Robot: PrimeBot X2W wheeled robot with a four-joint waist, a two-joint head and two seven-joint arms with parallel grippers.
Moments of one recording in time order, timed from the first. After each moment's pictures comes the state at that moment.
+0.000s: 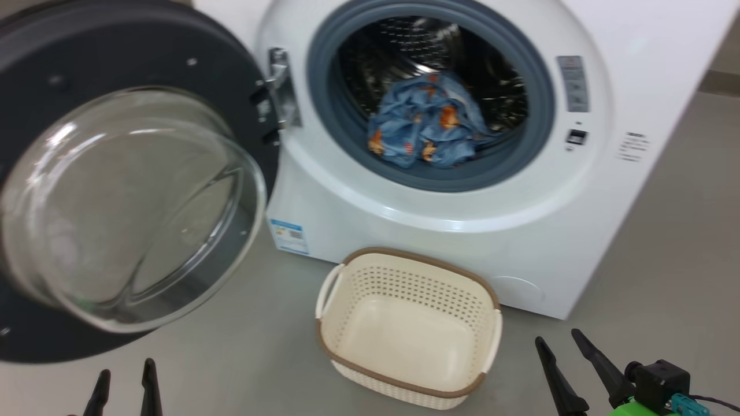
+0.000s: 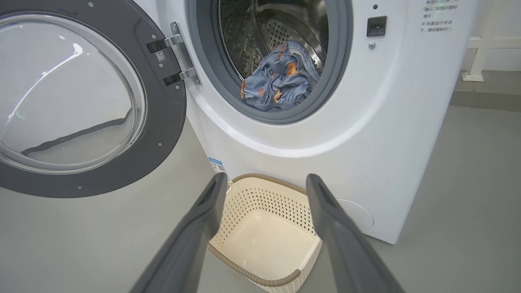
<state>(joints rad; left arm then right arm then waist) 0.10 0.08 0.08 0.19 -0.35 -0.13 -0.26 0.02 -0.22 0.18 0.25 0.42 0.13 -0.26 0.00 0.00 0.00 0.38</state>
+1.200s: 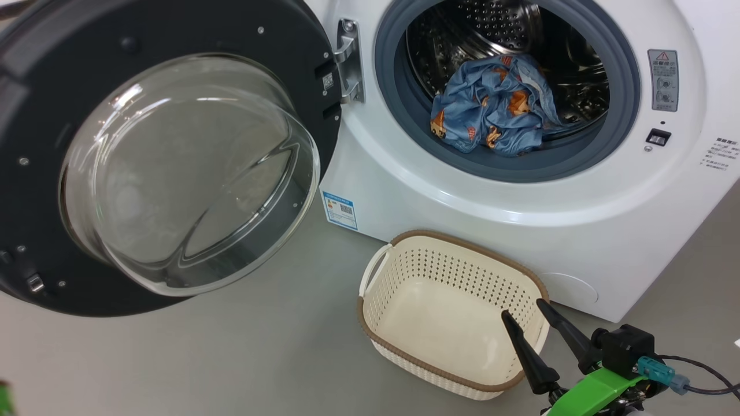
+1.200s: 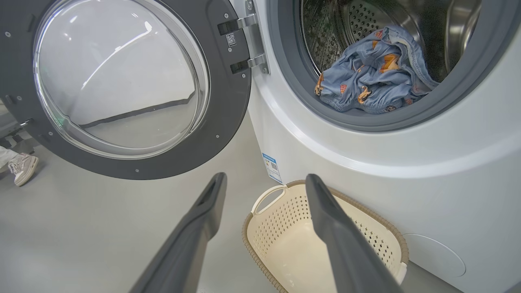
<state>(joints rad) 0.02 0.23 0.30 -0.06 -0.63 -0.13 -0.26 -0.12 -0.25 0.31 0.32 0.45 0.13 -0.26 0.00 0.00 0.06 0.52</state>
